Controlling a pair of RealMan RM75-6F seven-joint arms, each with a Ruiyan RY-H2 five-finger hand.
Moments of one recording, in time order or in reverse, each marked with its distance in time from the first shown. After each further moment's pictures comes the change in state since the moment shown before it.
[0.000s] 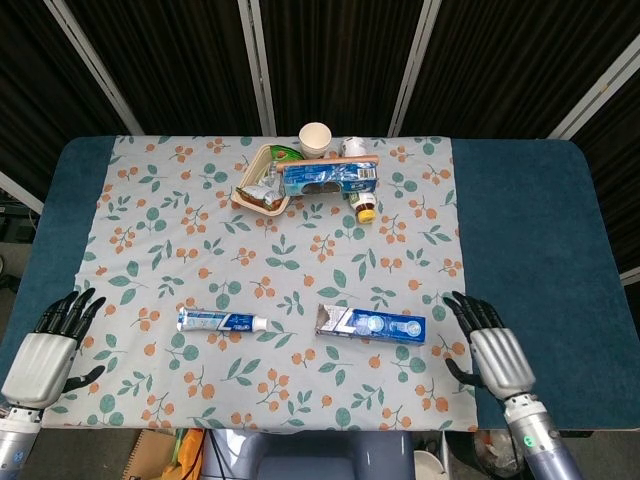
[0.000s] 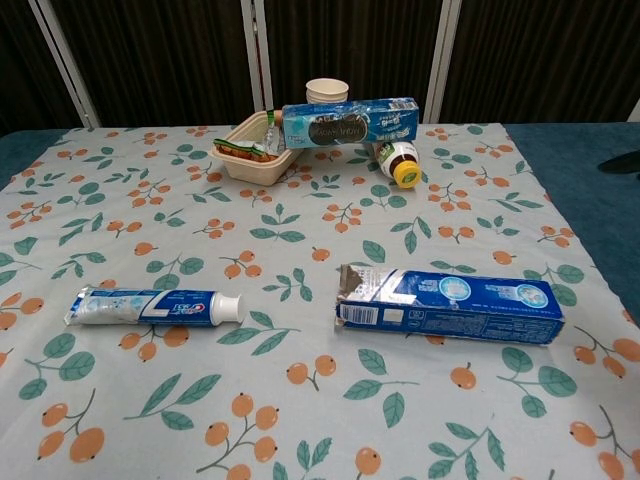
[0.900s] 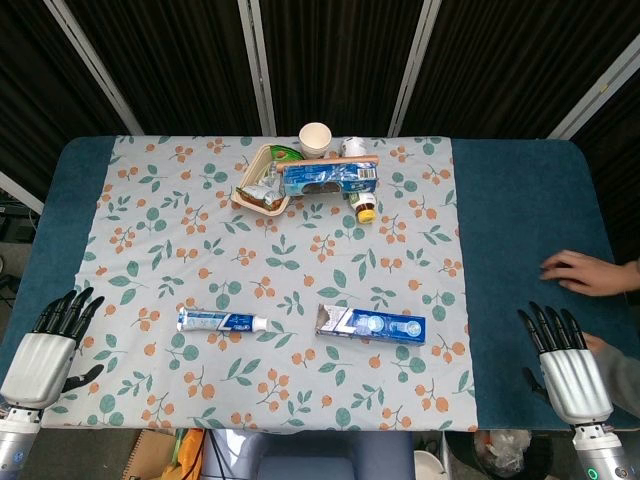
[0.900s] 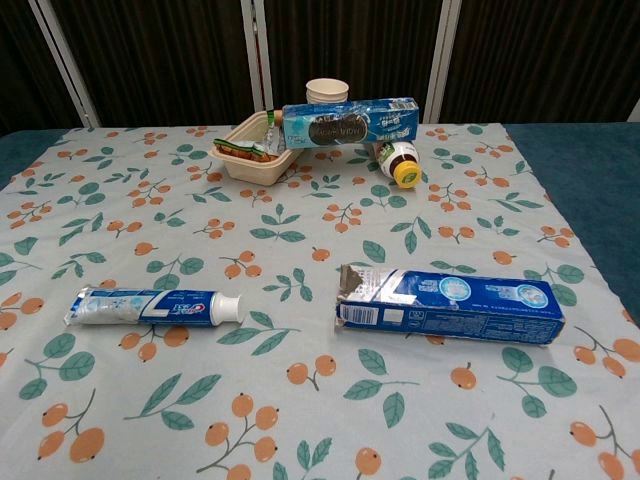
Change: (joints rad) left arm 0.004 -0.007 -0.003 0.008 0.007 0.016 0.015; right arm -0.185 0.031 -0.086 0.379 -0.245 0.298 0.012
